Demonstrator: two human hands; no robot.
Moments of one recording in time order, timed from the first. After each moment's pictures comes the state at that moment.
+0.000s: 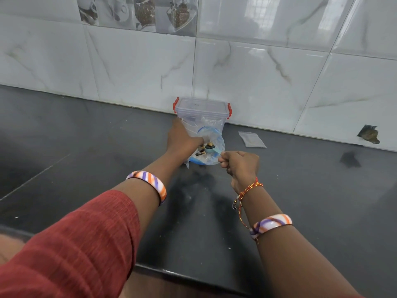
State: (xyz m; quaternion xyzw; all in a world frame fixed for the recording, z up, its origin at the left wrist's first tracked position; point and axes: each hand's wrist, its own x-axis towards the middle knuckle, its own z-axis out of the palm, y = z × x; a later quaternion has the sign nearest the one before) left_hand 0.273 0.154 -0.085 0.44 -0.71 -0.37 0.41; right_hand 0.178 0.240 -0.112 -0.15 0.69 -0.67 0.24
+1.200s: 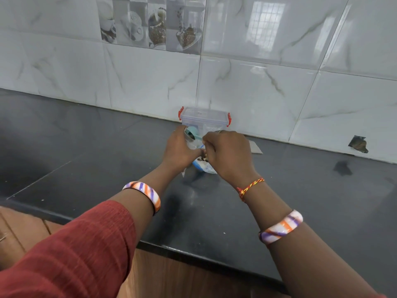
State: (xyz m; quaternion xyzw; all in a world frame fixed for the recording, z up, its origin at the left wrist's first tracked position) left_hand 0.307 0.185 -0.094 0.38 -0.75 -0.30 0.44; right_hand 0.228 0.289 -0.057 -0.64 0.65 -0.27 -0.31
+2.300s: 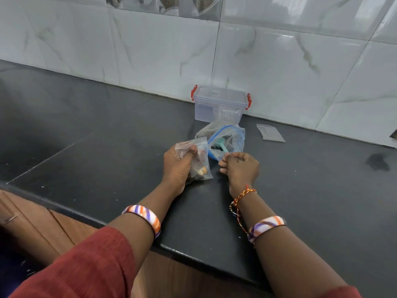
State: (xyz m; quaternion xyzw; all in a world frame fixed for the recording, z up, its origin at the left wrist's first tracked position) left_hand 0.311 0.176 -0.165 0.38 -0.44 -0.62 0.52; right_hand 0.196 0.226 -0.160 -0.16 0.65 -0.71 0.23
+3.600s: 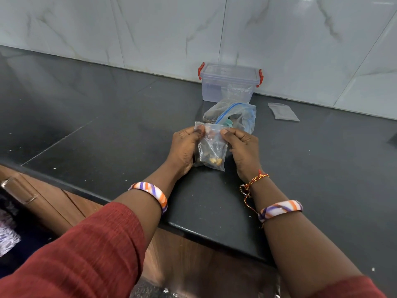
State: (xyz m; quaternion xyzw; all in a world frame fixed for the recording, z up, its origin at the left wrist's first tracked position) left_hand 0.316 0.176 -0.164 0.30 -0.46 -0.70 0.46; right_hand 0.203 0.229 -0.167 -0.37 0.57 -0.68 0.27
